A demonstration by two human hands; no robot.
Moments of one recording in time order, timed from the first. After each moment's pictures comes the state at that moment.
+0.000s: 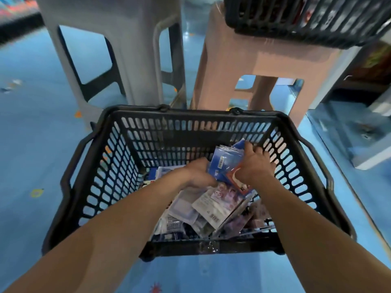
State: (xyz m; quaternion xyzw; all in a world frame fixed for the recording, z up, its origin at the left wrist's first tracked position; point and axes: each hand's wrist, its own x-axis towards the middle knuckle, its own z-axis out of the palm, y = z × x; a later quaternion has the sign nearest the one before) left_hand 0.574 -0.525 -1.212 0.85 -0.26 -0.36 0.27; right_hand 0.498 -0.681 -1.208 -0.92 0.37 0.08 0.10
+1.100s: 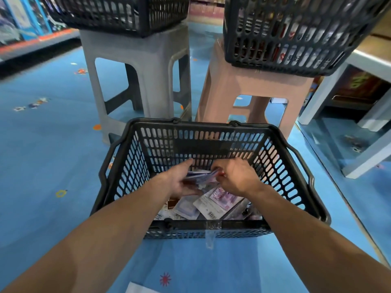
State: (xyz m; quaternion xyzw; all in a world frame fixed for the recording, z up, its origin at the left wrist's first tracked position) left_hand 0.561 -0.464 -1.188 0.55 0.18 -0.49 0.65; right_hand 0.464 -0.615 -1.159 -0.99 0.12 0.05 0.10
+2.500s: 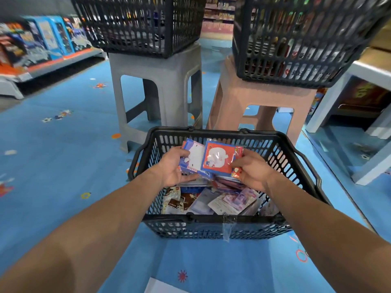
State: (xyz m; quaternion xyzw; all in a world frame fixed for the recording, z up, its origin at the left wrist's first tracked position) left_hand 0.579 -0.402 -1.142 0.59 0.04 -0.39 0.70; right_hand 0.471 -0.607 -1.138 -0.61 0.25 -0.01 0.75
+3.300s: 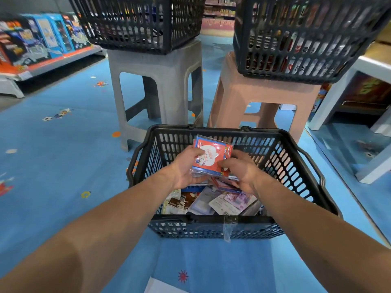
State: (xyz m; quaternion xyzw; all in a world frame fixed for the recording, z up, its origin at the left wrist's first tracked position) left_hand 0.562 -0.428 -1.143 0.60 -0.01 -0.40 0.69; right_hand 0.481 -0.575 -1.139 -0.65 0.30 -0.03 0.69
